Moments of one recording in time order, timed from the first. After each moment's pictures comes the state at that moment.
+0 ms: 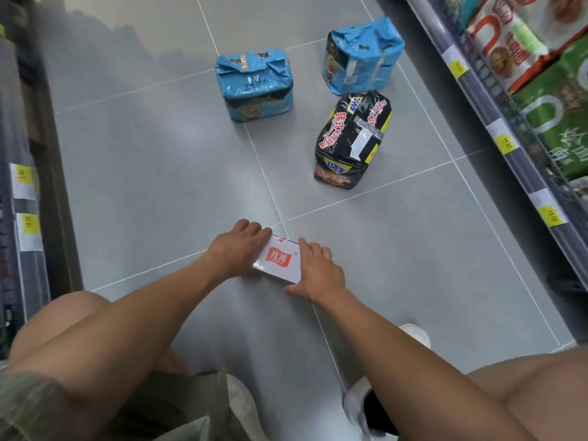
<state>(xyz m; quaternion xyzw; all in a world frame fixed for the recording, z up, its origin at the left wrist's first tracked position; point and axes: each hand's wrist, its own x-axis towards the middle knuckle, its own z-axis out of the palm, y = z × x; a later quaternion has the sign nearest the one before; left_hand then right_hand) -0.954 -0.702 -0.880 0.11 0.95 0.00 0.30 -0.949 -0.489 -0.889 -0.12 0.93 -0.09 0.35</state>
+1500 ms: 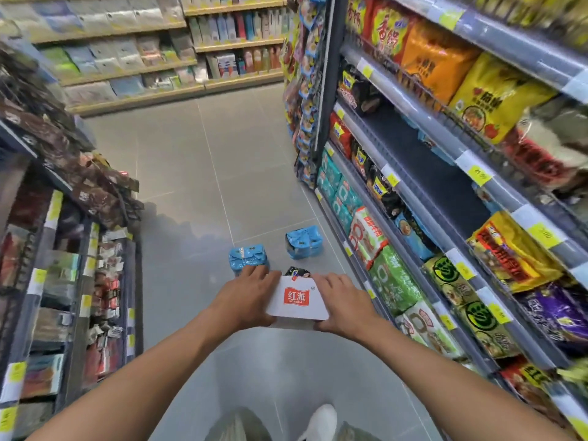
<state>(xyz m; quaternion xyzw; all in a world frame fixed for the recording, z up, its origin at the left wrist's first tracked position) -1.018 -0.533 -0.147 0.08 0.98 0.05 0.15 -1.065 -0.291 -0.159 -0.28 0.94 -0.05 0.18</state>
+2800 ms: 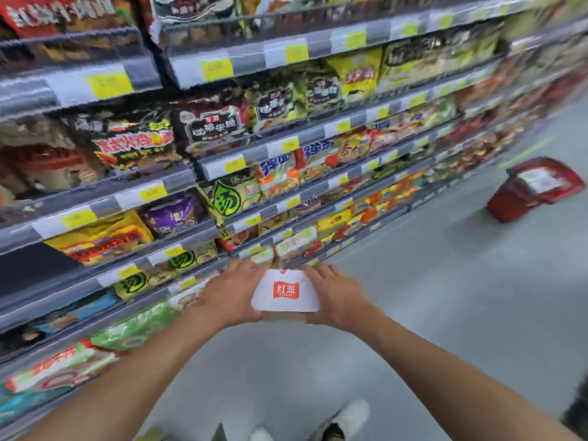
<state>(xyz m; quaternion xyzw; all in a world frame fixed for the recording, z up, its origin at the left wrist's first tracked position) -1.025 -0.122 -0.123 0.78 0.59 -0.07 0.17 -0.780 -0.103 -0.141 0.52 0.83 -0.16 0.08</state>
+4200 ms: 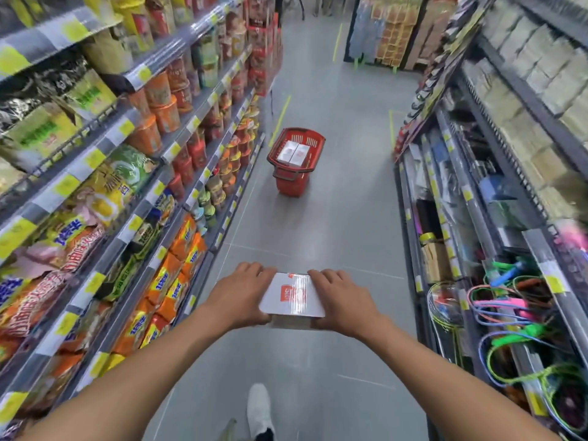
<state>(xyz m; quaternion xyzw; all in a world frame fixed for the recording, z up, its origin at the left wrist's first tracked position) -0.307 0.216 -0.124 0.97 0.18 -0.10 0.12 -0.140 0.029 -0.137 0.84 0.52 -0.16 -0.01</state>
